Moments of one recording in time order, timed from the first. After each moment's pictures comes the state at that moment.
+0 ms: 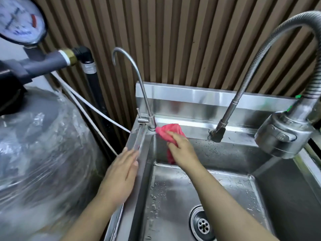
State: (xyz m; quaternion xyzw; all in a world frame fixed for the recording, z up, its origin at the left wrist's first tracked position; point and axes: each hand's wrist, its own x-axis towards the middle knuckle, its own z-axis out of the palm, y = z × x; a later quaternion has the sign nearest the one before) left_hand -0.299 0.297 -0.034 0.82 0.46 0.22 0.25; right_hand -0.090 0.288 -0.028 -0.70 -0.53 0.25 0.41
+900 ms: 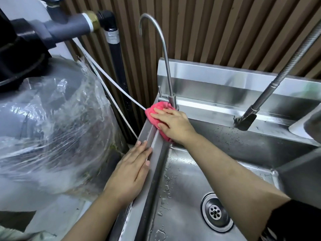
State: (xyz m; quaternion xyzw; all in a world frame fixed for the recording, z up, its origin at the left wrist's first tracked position) left_hand -0.328 0.260 -0.051 0.84 0.46 0.18 0.22; right_hand -0.122 0.344 -0.038 -0.61 -0.76 0.13 0.17
